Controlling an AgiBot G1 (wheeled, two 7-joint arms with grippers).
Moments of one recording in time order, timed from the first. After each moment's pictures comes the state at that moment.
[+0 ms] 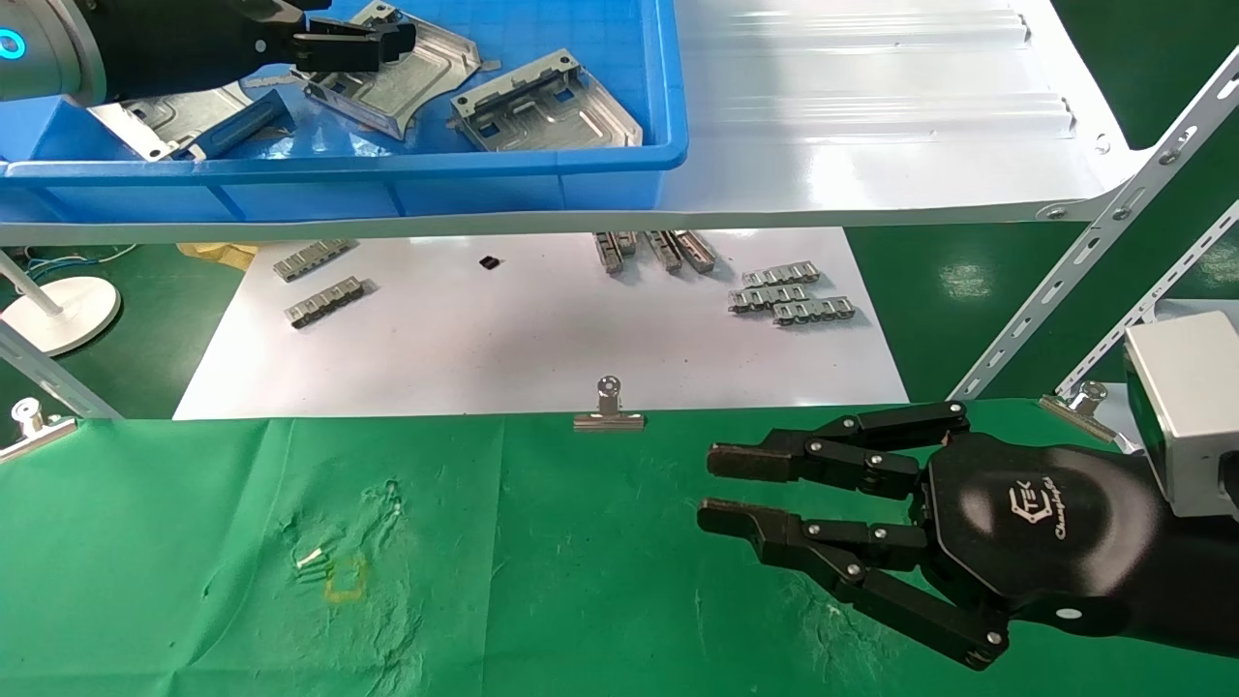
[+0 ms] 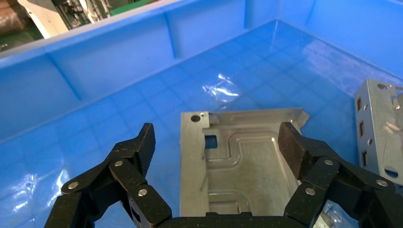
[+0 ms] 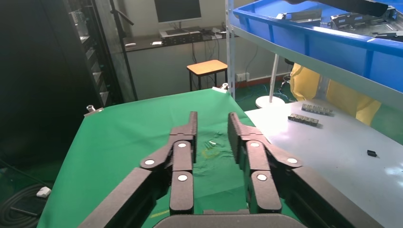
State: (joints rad) left arm -2.05 1.14 0.52 -0.05 1.36 0.98 -0.03; right arm 1.09 -0.56 -0.38 1.24 -0.64 -1.44 0.12
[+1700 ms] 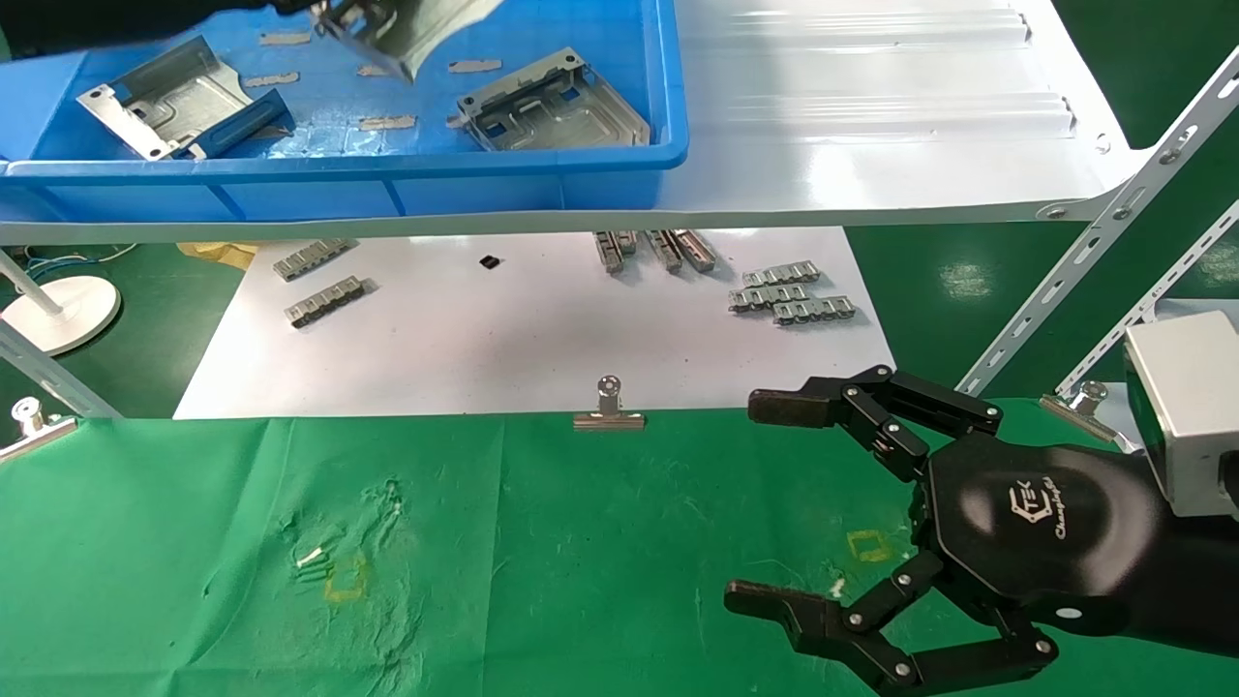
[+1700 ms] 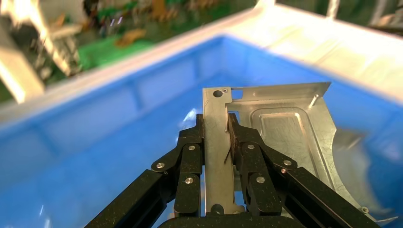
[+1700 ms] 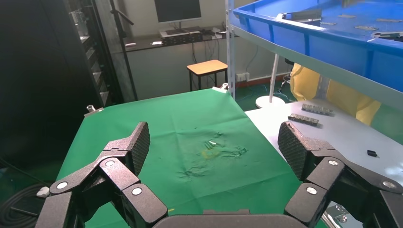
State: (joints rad) left arm -2.10 1.07 0.48 -0.06 1.29 1.24 0.02; right arm 1.09 -0.56 -0.38 1.24 -0.64 -1.44 0.12
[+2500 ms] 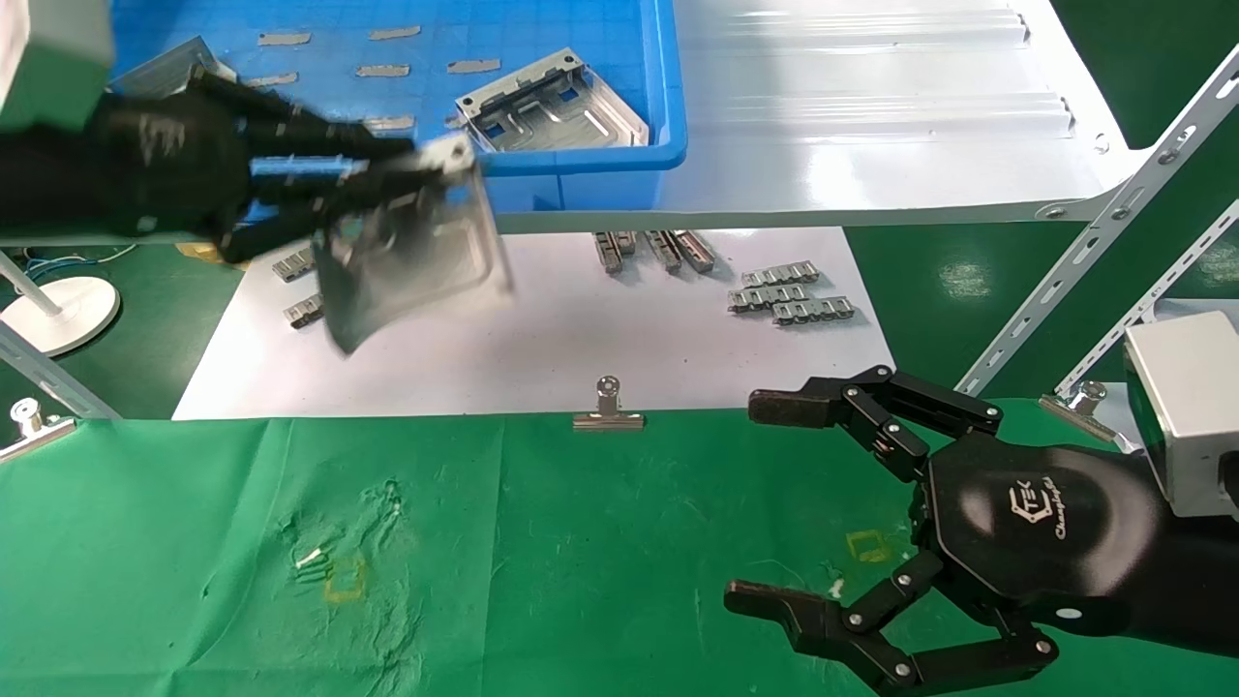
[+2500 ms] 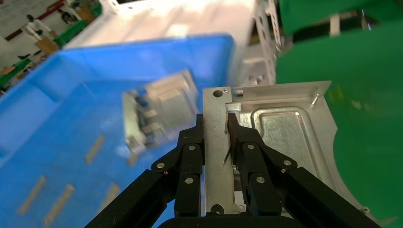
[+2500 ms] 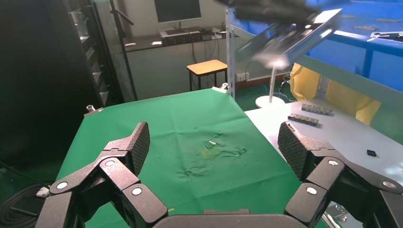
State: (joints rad) left arm -1.90 0.84 0.57 -0.41 1.15 1.60 0.28; right arm 1.09 -0.56 -0.38 1.24 -0.64 -1.44 0.12
